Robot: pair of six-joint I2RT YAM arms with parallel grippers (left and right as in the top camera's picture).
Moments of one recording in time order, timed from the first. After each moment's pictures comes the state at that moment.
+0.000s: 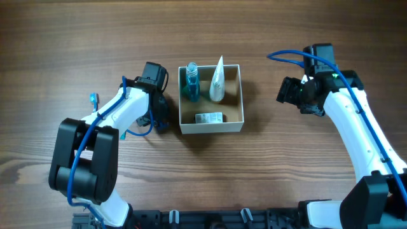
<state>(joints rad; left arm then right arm) -0.27 1.83 1.05 -0.67 -0.09 -0.70 0.06 1.54 1.17 -0.92 0.05 0.41</state>
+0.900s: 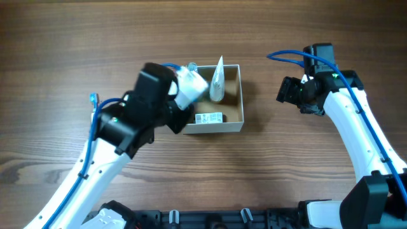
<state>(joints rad) -0.54 1.25 1.17 -0.80 0.17 0.38 0.06 1.54 1.17 -0.92 0.05 0.40</state>
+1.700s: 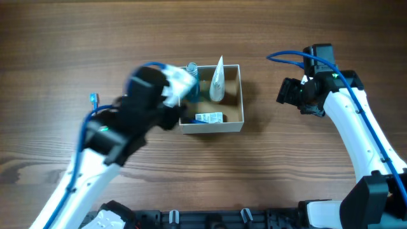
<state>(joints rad) -0.47 1.17 1.17 -0.84 -0.12 0.16 0.06 1.54 1.17 -0.93 0.05 0.40</state>
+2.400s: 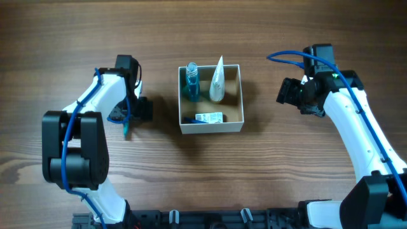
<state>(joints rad) -0.06 1.91 1.17 -0.88 -0.07 -0.06 0.06 1.54 1.17 -0.94 0.05 0.40</state>
